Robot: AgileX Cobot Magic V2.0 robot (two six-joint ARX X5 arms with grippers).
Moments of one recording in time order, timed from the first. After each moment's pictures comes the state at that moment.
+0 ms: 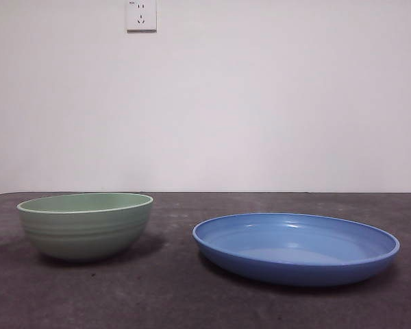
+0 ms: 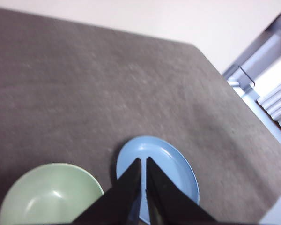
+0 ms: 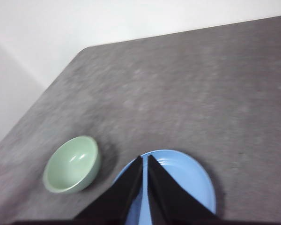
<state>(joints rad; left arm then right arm) -0.24 0.83 0.91 -0.47 0.53 -0.30 0.02 0.67 0.88 -0.62 -0.59 0.23</state>
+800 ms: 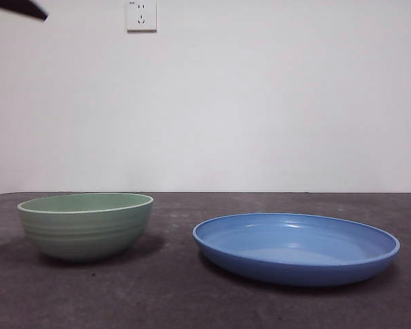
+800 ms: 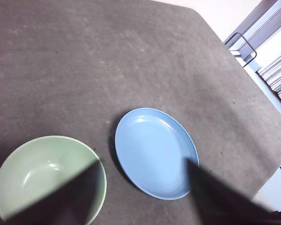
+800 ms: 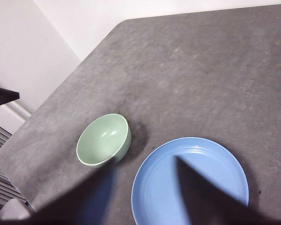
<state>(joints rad) -0.27 0.86 0.92 -0.57 0.54 -0.23 0.08 0.72 0.92 -0.66 -0.68 0.18</state>
